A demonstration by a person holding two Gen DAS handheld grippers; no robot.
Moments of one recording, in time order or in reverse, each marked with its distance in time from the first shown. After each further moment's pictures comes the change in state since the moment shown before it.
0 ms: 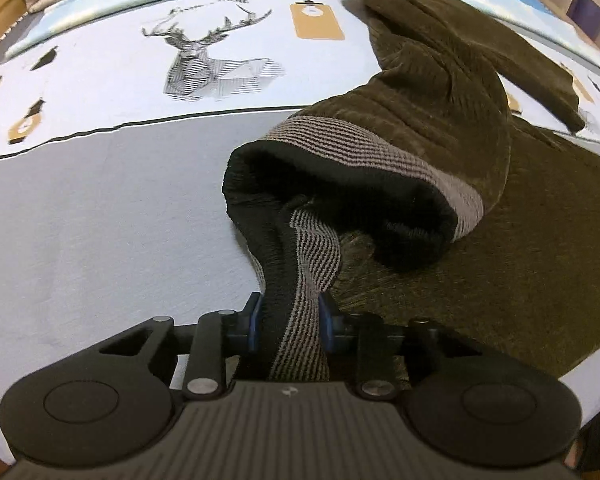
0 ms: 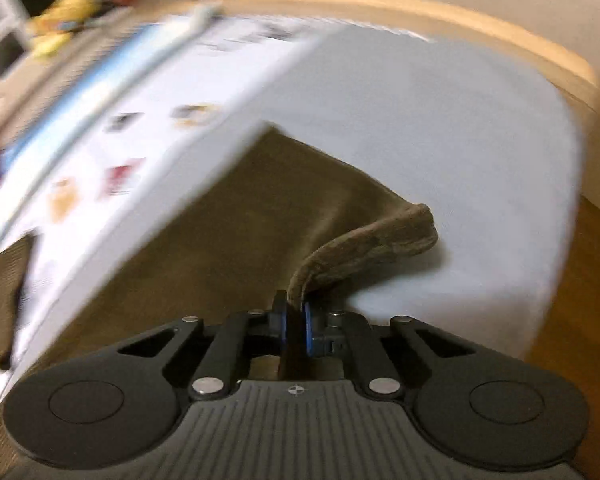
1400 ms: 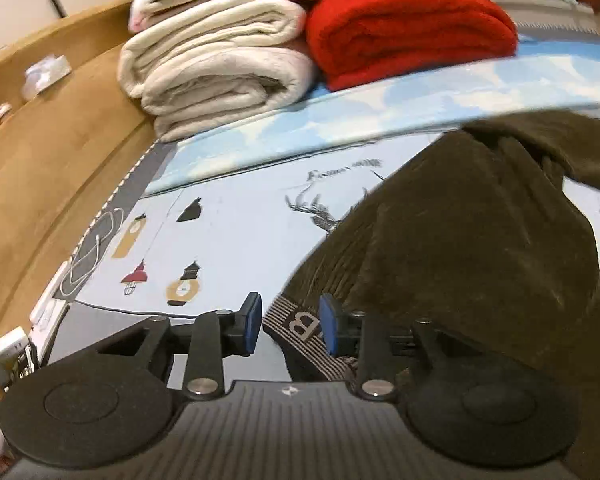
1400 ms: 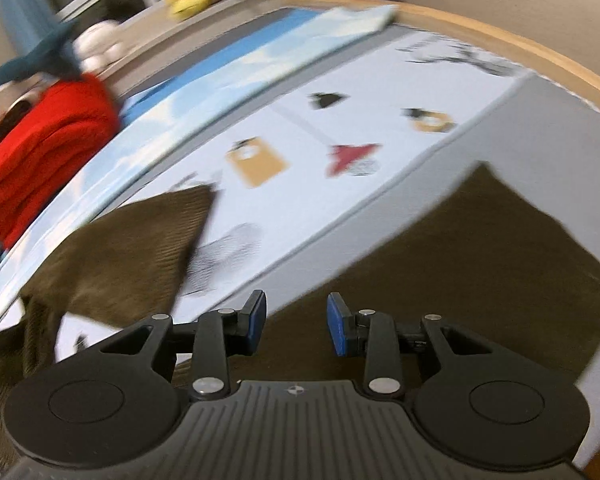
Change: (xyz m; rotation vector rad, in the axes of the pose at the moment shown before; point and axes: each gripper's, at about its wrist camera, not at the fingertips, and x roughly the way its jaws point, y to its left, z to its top) left arm -0.058 0.005 0.069 0.024 -0.340 0.467; right arm -0.022 0.203 -0.018 -0.199 0.017 0.190
